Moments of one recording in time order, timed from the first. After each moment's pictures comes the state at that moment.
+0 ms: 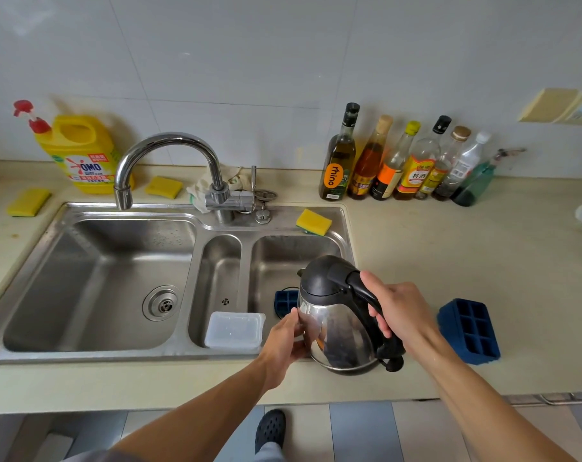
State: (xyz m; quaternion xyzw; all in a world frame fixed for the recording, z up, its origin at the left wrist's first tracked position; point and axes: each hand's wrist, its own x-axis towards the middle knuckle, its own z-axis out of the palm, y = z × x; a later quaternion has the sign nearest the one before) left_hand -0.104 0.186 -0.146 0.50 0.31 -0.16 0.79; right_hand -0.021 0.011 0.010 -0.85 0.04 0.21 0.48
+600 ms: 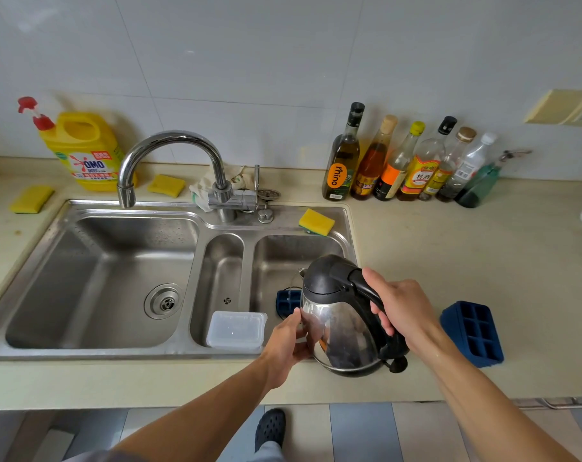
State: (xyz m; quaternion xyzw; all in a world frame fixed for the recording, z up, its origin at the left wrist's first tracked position) left_hand -0.102 0.187 -0.143 0.48 0.30 -0.17 0.81; right_hand -0.011 0.011 0.001 -0.87 0.03 0.21 0.45
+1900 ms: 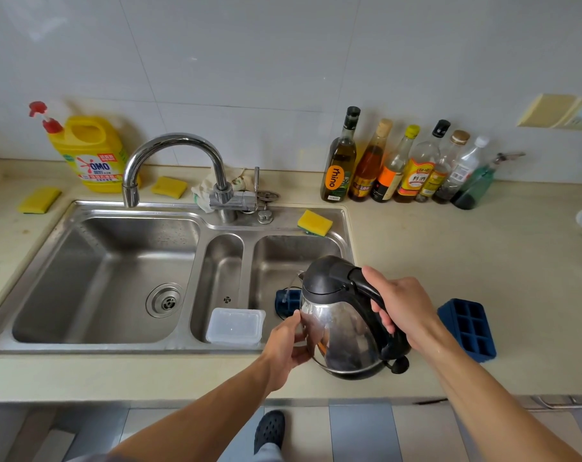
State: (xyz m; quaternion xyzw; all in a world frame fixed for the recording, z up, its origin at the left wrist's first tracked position) left_hand -0.114 0.179 -0.132 0.48 0.35 -0.17 0.79; right_hand -0.017 0.001 0.011 -0.86 0.03 0.22 0.46
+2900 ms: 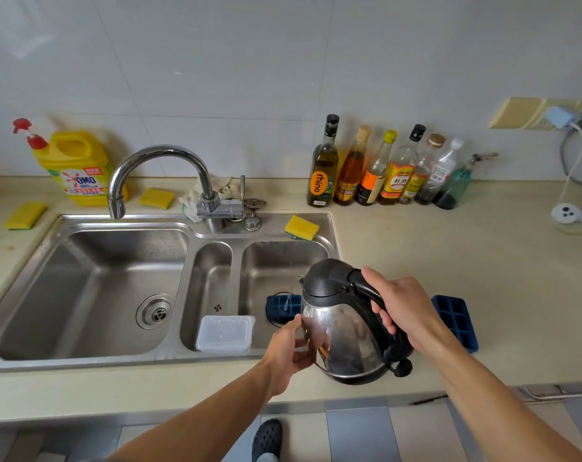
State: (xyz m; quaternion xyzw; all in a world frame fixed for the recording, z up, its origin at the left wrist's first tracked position) left_hand -0.111 0.157 -0.118 0.47 0.37 -0.18 0.78; right_hand -0.018 -0.023 0.024 -0.86 0.05 0.21 0.47
